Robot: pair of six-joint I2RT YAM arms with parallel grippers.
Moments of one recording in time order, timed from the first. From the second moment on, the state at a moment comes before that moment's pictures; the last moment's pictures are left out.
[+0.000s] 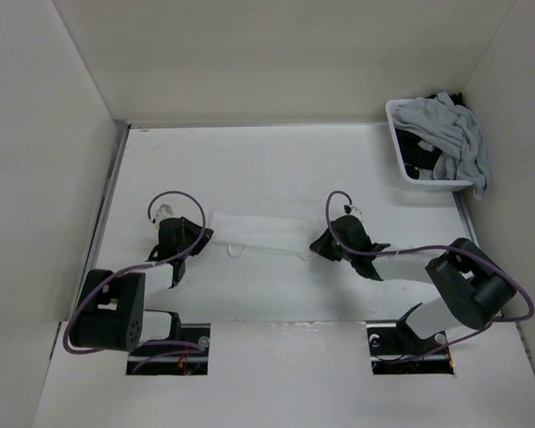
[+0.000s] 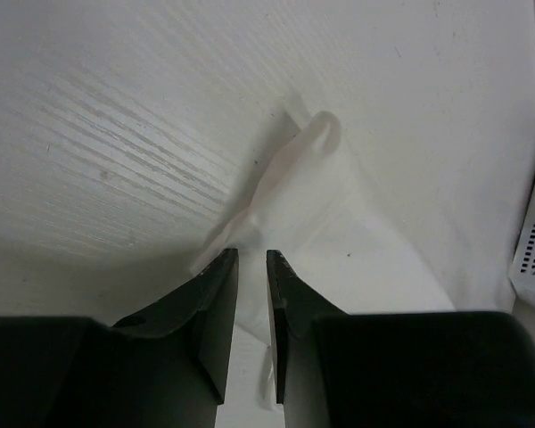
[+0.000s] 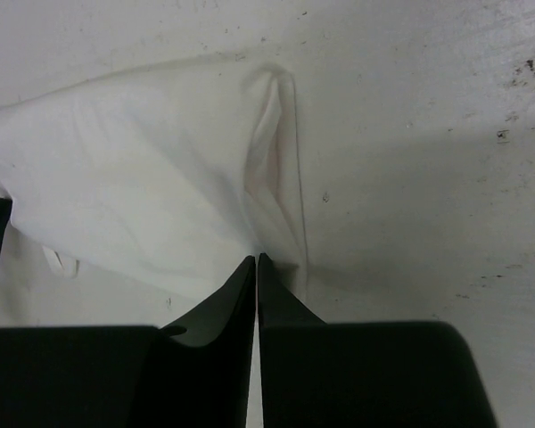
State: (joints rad) left arm -0.11 1.31 0.24 0.50 0.06 -0.96; right arm 0.64 1.48 0.47 0.32 0.08 0.99
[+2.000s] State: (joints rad) left arm -0.49 1.02 0.39 0.34 -0.04 -0.91; right arm 0.81 1.46 1.09 -0.36 0.36 0.63
